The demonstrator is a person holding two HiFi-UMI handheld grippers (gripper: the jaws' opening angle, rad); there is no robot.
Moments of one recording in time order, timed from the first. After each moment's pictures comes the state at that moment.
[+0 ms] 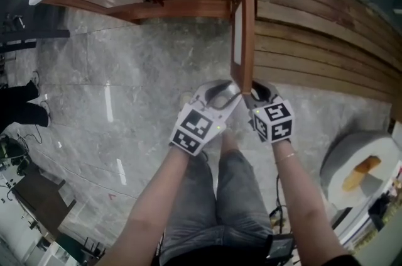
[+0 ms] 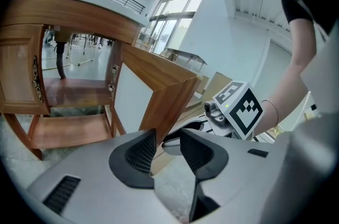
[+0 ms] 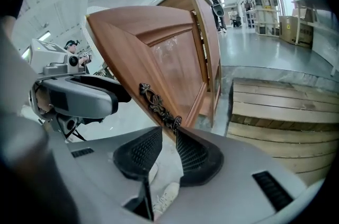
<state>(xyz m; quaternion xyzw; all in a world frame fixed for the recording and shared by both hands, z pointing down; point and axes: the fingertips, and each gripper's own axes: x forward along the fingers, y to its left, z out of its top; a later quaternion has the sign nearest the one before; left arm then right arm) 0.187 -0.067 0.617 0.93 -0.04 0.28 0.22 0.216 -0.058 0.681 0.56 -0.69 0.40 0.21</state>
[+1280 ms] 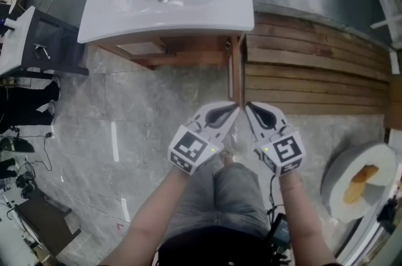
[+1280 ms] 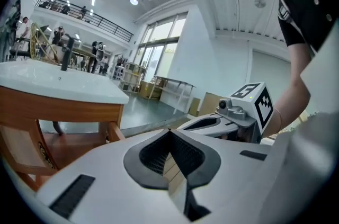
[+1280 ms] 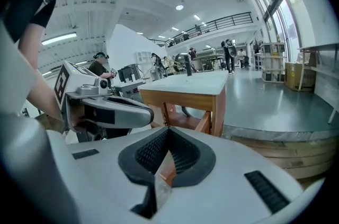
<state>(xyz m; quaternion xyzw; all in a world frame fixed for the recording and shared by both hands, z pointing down) 0.202 -0.106 0.401 0.98 -0.03 0.15 0.16 0.221 -0.091 0.424 0.61 -0.75 0.23 0.15</state>
